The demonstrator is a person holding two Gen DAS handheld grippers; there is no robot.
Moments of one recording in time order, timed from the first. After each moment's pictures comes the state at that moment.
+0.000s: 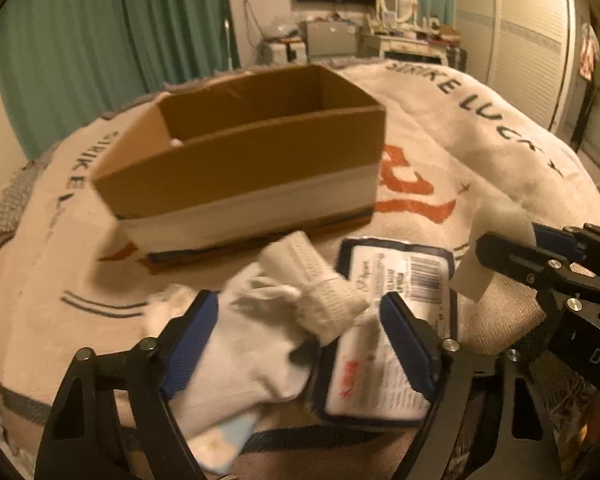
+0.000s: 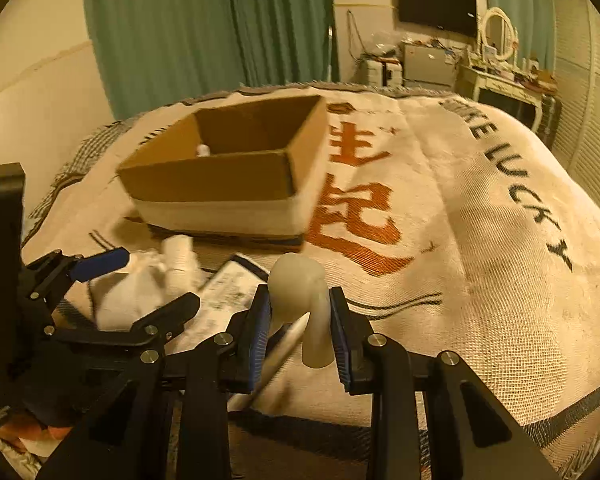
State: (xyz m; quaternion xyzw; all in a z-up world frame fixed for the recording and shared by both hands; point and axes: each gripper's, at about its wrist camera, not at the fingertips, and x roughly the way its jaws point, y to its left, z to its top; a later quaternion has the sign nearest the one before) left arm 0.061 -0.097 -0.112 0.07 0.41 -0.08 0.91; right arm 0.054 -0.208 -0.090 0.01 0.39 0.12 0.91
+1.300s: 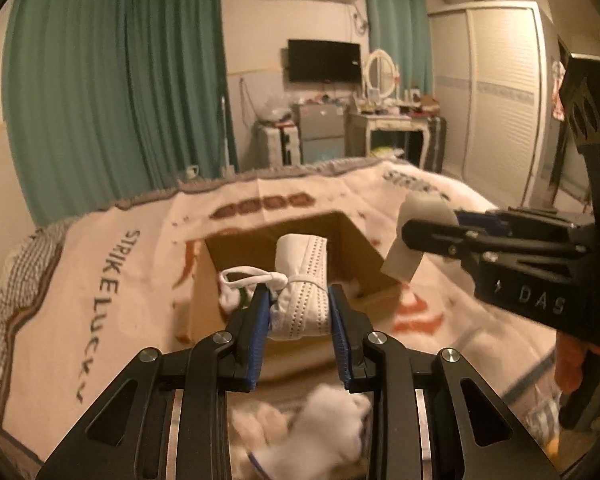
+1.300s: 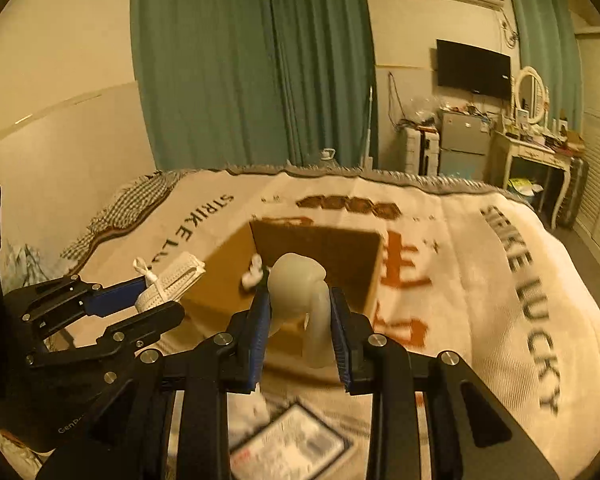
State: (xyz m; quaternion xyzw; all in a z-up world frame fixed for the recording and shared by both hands) left arm 0.080 -0.040 0.010 0.06 0.26 -0.11 0.96; right arm 0.104 -0.161 0.022 -0.01 0.28 0.19 0.94
